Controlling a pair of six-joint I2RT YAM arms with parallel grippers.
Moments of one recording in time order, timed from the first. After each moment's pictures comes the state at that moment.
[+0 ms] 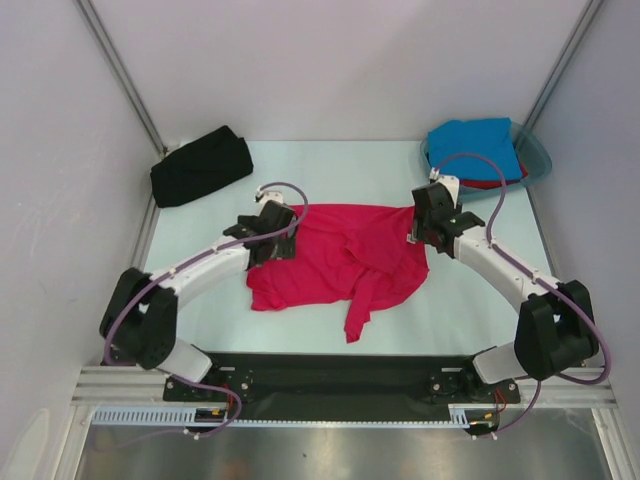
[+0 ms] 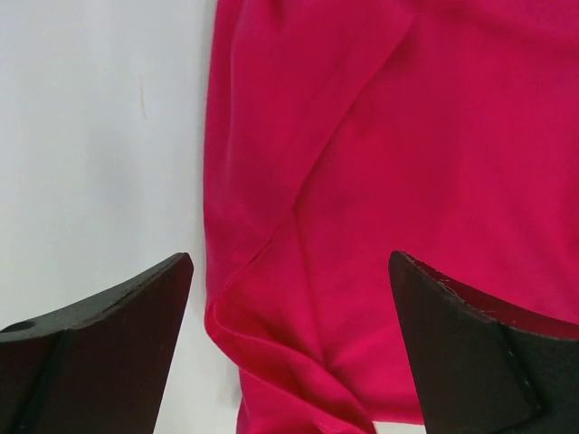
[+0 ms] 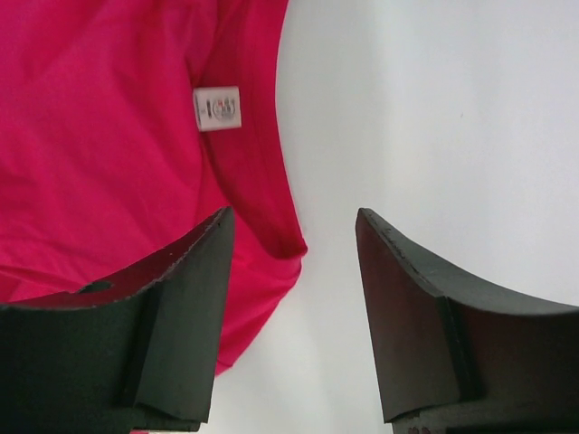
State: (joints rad) left arm -0.57 1.46 0.99 -0.45 -0.47 -0.40; right arm 0.39 1.43 1.06 -0.51 0.47 0.39
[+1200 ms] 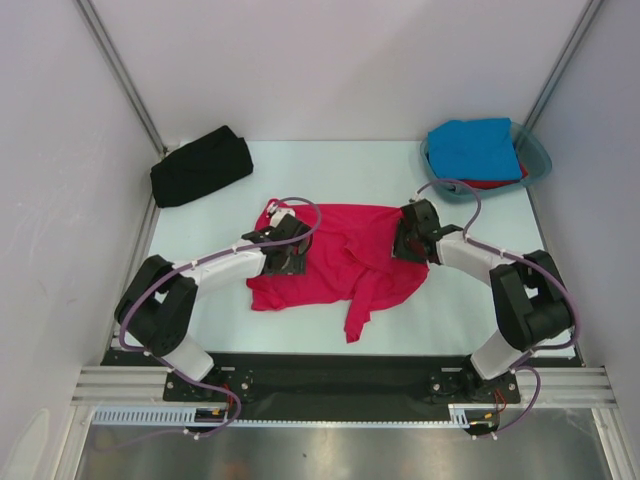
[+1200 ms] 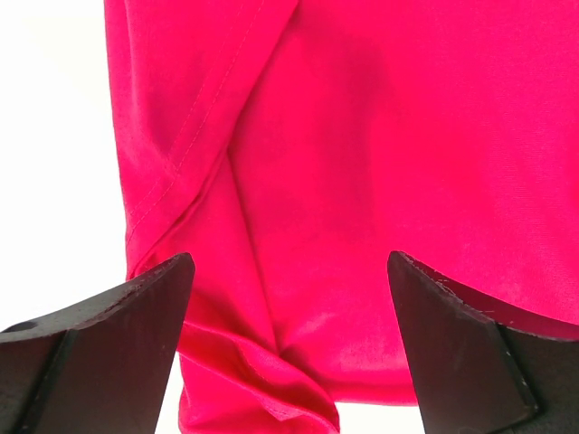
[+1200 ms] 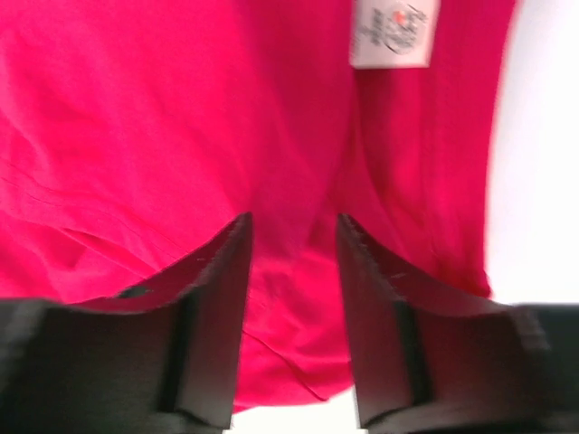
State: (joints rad) left arm -0.65 1.59 0.94 -0.48 -0.43 -0.53; right arm 0.40 1.59 0.90 -0.27 0.11 0.55
